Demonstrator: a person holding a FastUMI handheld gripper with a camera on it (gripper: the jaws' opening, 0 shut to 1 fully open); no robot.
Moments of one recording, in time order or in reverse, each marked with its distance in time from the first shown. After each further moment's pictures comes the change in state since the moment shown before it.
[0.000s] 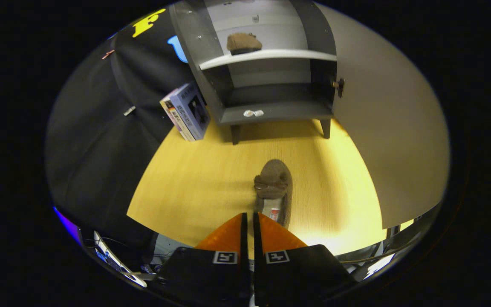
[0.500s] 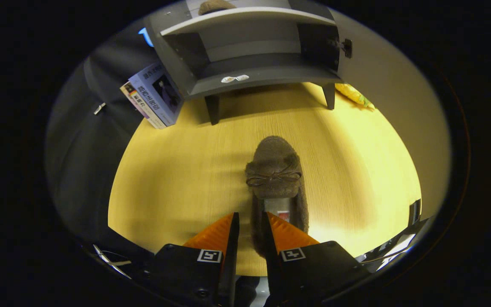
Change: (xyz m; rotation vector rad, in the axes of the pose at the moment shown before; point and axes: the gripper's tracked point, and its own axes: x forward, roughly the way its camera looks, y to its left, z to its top) arm 0.104 -0.016 -0.027 0.090 0.095 -0.109
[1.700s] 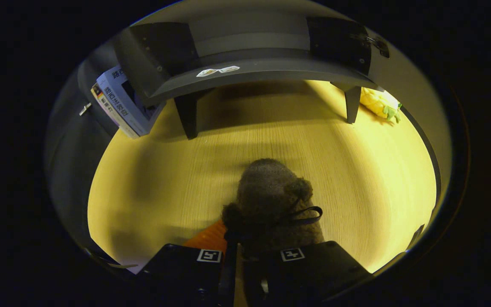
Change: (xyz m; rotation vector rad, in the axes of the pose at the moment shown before) arm 0.103 -0.013 0.062 -0.020 -0.069 -0.015
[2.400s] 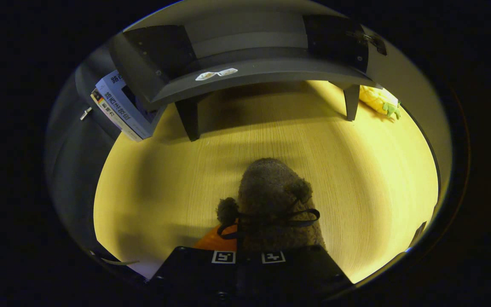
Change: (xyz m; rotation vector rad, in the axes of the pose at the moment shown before) arm -0.022 0.007 -0.002 -0.005 0.005 0.021
